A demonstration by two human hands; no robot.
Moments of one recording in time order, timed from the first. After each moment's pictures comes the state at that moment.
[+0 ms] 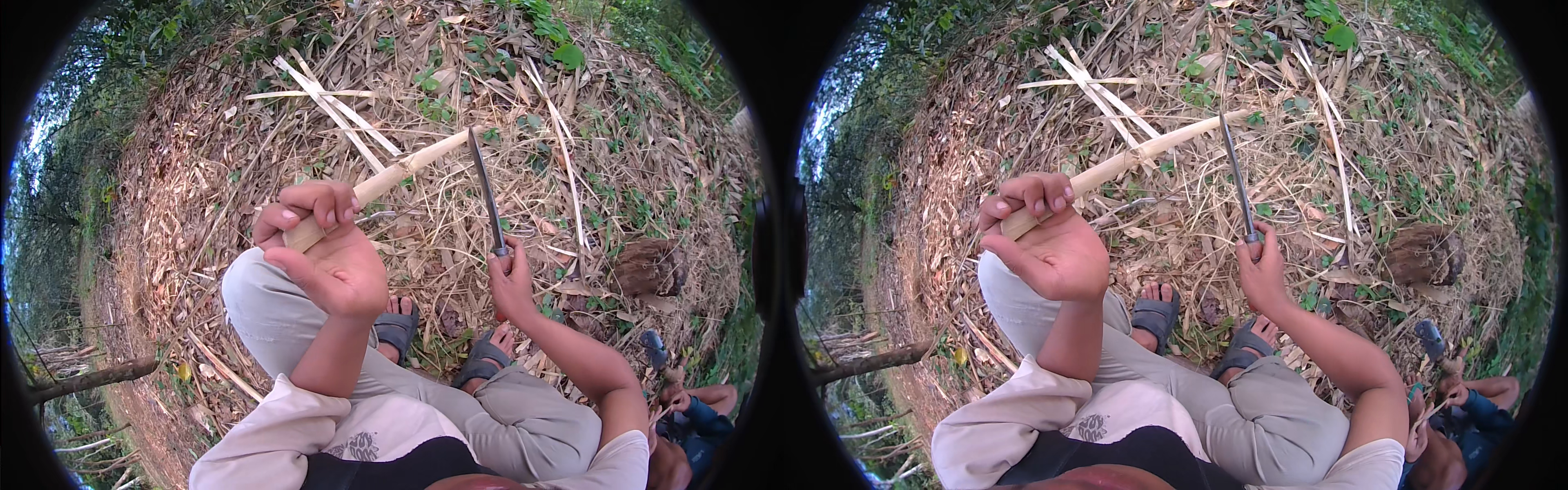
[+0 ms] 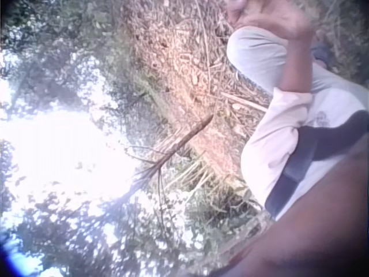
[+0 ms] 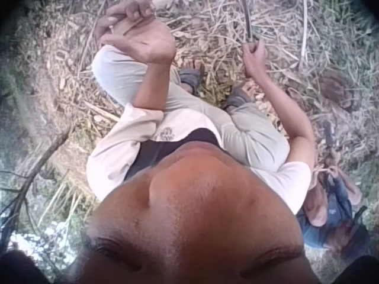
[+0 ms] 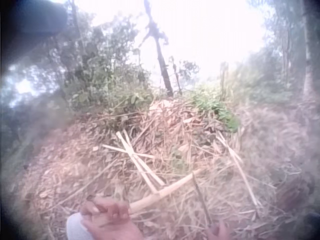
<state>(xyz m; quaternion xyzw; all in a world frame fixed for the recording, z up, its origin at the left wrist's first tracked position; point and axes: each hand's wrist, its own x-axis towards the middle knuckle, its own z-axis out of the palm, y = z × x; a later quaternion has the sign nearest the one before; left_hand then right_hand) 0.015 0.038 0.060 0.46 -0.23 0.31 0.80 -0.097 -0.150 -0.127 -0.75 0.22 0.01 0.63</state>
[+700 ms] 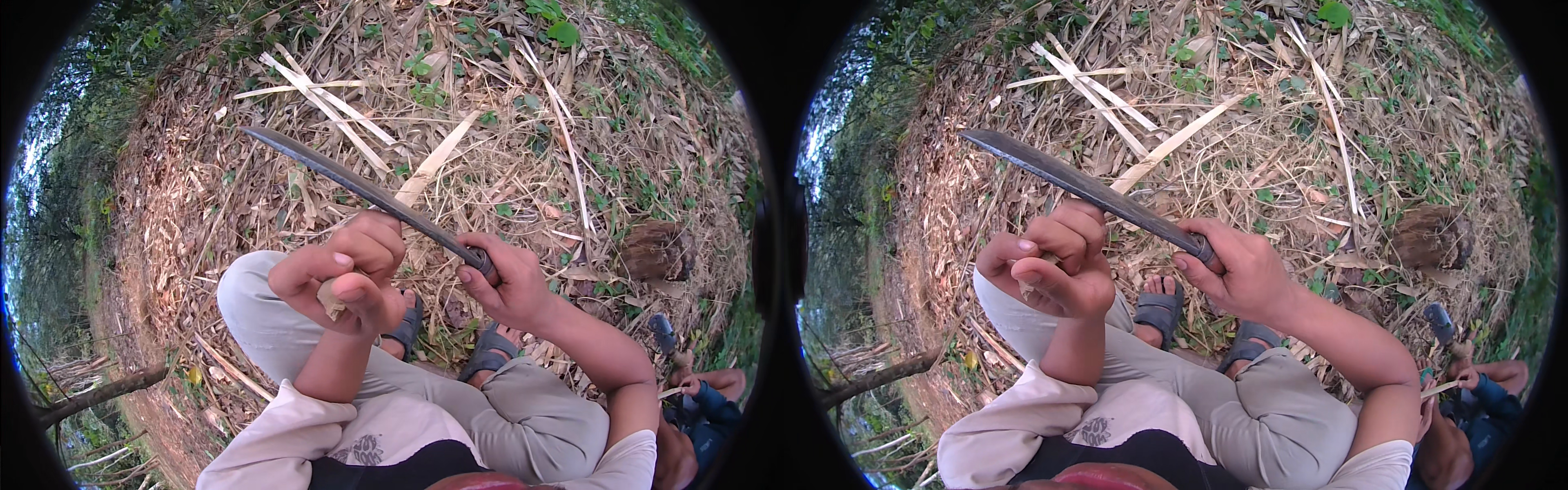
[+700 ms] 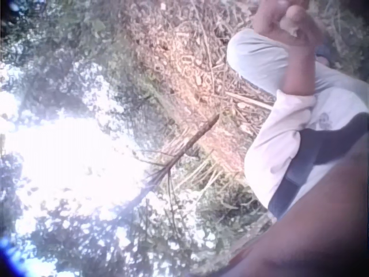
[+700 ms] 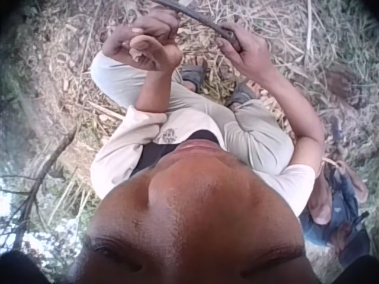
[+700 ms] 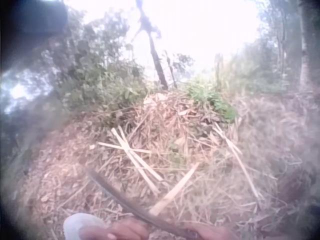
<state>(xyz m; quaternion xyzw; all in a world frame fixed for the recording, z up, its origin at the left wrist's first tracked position) -0.004 0.030 0.059 0.59 -0.33 0.26 0.69 -0.071 -0.138 0.006 -0.82 -0.12 -0.08 0.56</state>
